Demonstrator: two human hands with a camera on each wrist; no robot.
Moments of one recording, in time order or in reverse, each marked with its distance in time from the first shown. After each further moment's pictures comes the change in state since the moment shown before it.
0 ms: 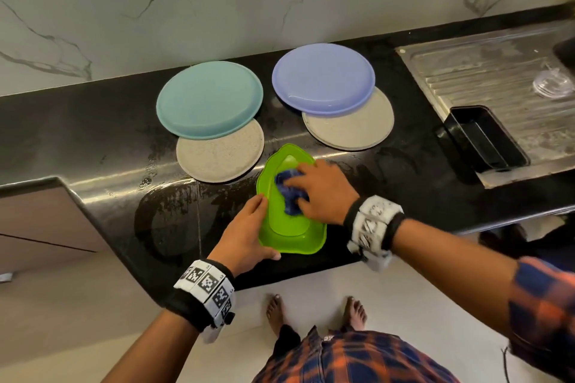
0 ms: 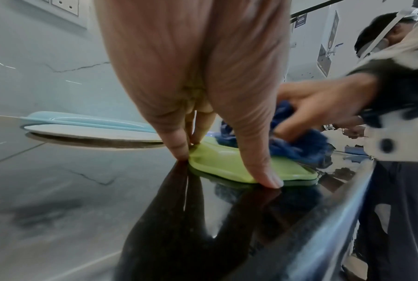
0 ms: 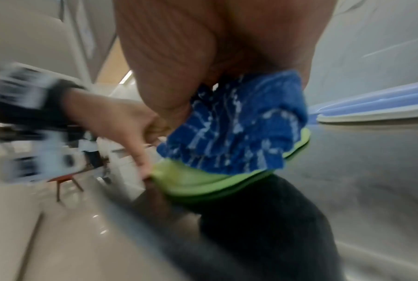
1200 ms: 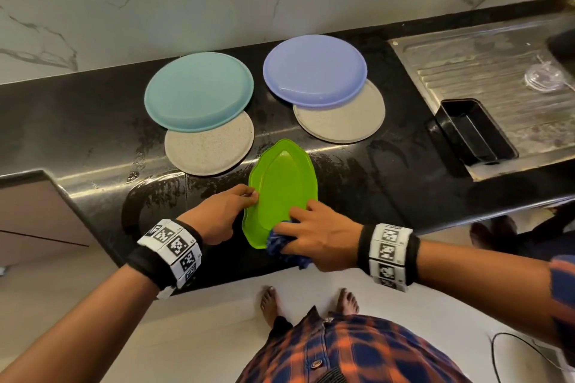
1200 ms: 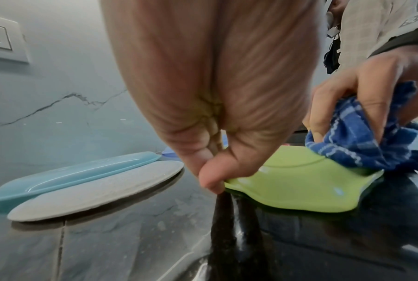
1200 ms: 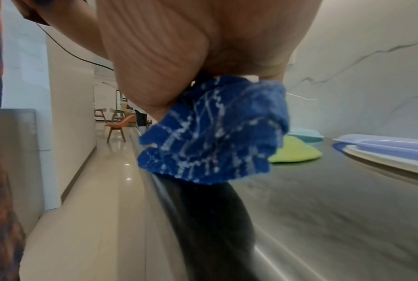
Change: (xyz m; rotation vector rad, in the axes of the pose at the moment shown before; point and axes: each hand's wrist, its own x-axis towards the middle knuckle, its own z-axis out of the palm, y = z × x) left_hand 0.022 -0.018 -0.043 0.307 -0.257 0.250; right_hand -0.070 -0.022 -0.007 -0.318 -0.201 -0.616
